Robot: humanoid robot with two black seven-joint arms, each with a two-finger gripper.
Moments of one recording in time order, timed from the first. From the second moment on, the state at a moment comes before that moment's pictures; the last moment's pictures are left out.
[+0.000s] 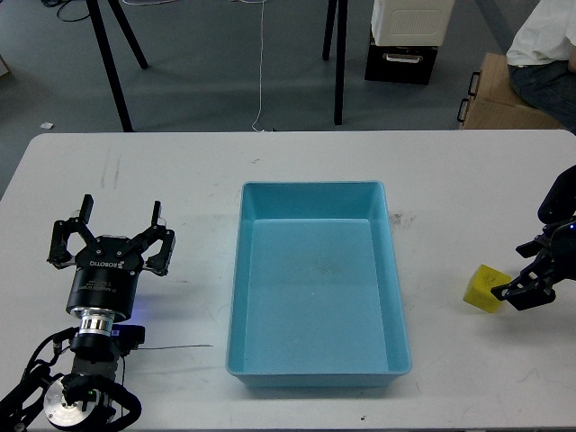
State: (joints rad) left arm 0.03 0.20 -1.01 -1.49 -0.21 -0.37 -0.49; right arm 1.10 -0.95 -0.07 1.35 -2.05 0.49 0.49
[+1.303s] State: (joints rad) left arm 0.03 0.20 -1.02 -1.48 -0.21 -0.37 -0.49; right arm 1.08 -0.82 -0.10 1.26 -2.05 0.49 0.49
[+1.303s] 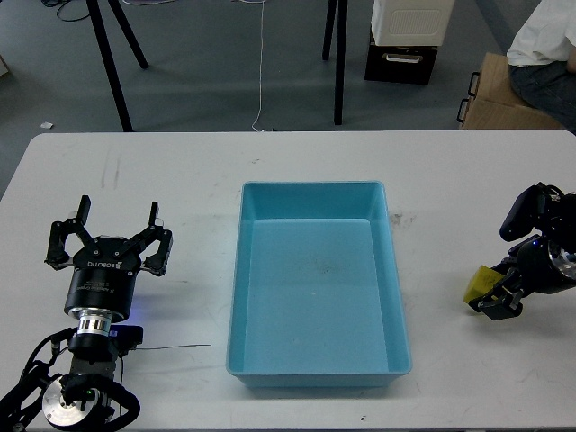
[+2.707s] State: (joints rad) left arm 0.03 0.21 -1.14 -1.49 -0.21 -0.37 -0.49; right arm 1.47 -0.11 -0.33 1.09 -1.97 0.49 0.49
